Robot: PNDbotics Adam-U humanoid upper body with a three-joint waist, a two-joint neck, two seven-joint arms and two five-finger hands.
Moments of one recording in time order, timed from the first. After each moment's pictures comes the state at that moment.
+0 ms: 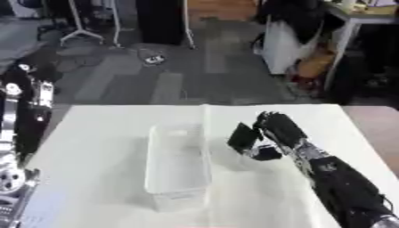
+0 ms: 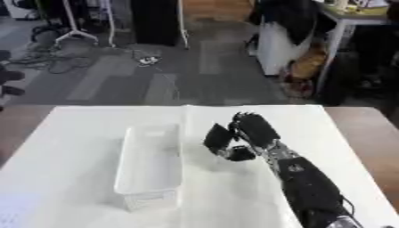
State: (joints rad) left arm -0.34 0.46 -0.07 -1.83 -0.24 0.06 0.41; right arm -1.00 -0.20 0.03 -0.42 1.46 -0.44 -0.55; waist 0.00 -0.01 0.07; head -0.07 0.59
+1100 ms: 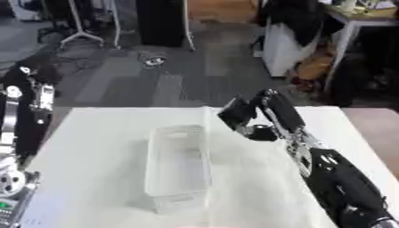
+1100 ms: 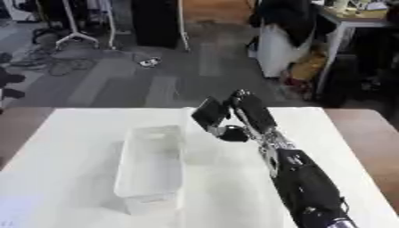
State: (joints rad) left arm -0.34 0.46 -0.07 -1.83 -0.24 0.06 0.41; right arm -0.98 -0.17 0.03 -0.61 1.16 -0.52 -0.52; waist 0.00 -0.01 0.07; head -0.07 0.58
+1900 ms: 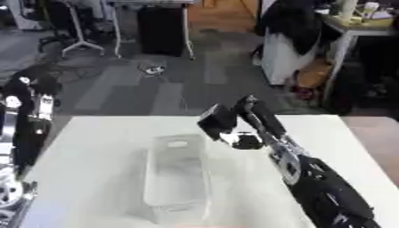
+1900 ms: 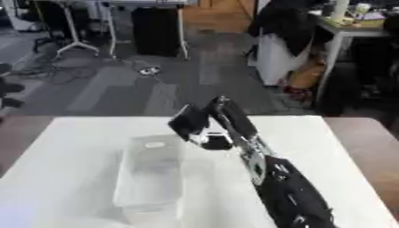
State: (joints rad) left arm -0.35 0.46 -0.07 -1.83 -0.24 0.06 0.41; right arm -0.99 -0.11 0.12 -0.67 0.95 -0.62 -0.37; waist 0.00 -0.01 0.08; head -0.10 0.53
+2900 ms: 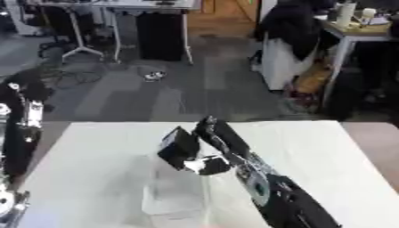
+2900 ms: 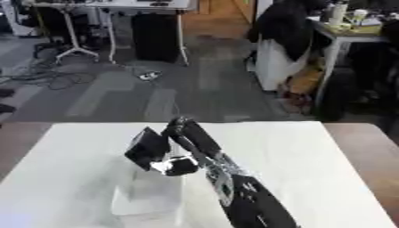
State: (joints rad) left arm -0.37 0.44 -0.07 -1.84 -0.23 0.06 0.42; right arm -0.94 0.01 0.17 -0.75 0.99 -0.66 -0.31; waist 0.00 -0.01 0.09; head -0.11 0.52
